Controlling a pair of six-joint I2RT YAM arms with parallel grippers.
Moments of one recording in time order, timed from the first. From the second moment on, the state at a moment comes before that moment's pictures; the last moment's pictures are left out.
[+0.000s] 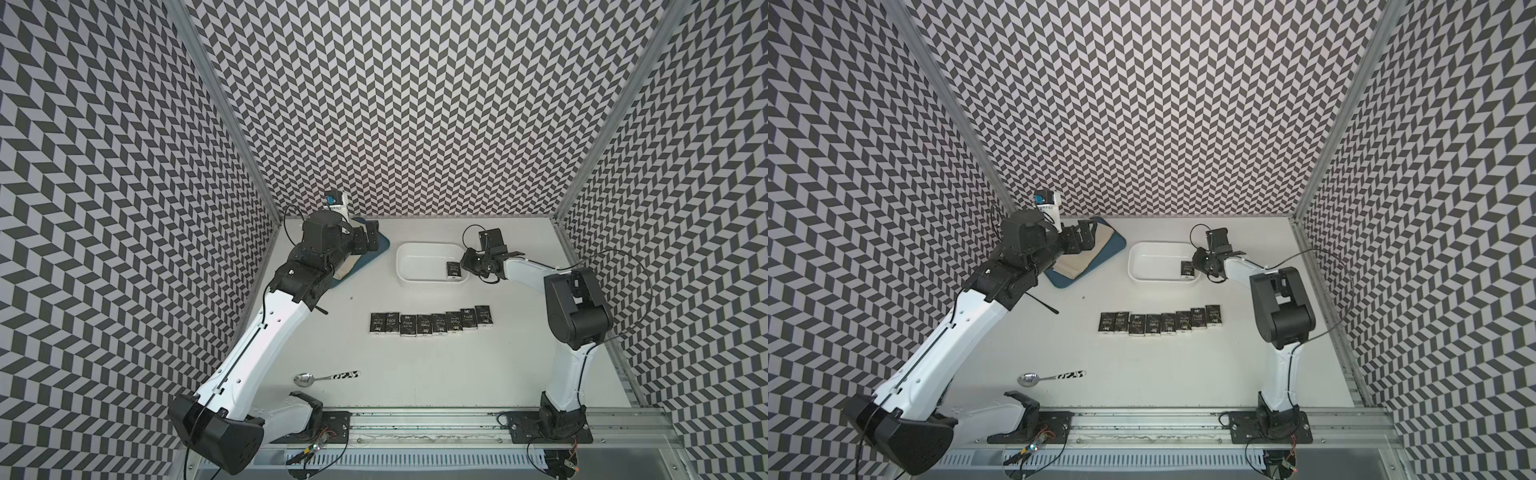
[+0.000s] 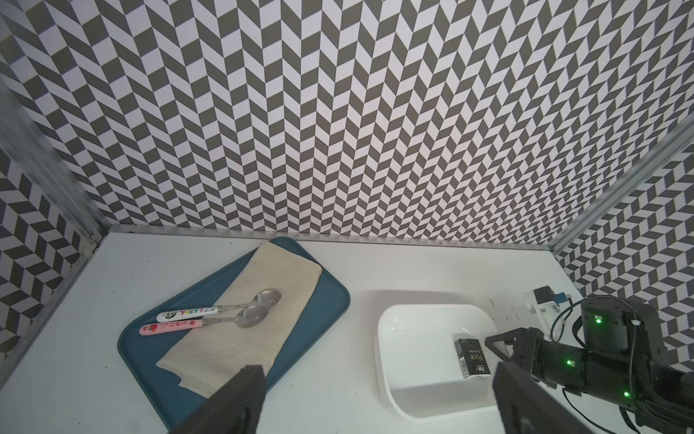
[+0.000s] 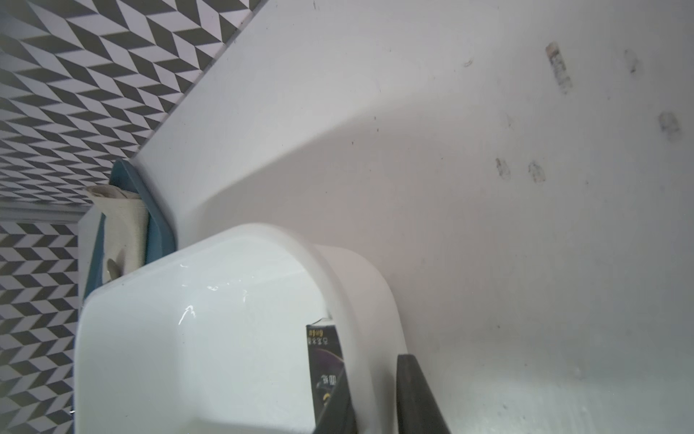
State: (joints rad) left arm -0.41 1.22 1.34 -0.45 -0.14 -0.31; right arm 0.25 1.98 1.29 -0.19 -0.17 0.64
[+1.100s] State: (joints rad) left arm -0.41 1.23 1.34 -0.45 -0.16 -0.30; right arm 0.53 2.12 1.60 -0.48 0.35 0.38
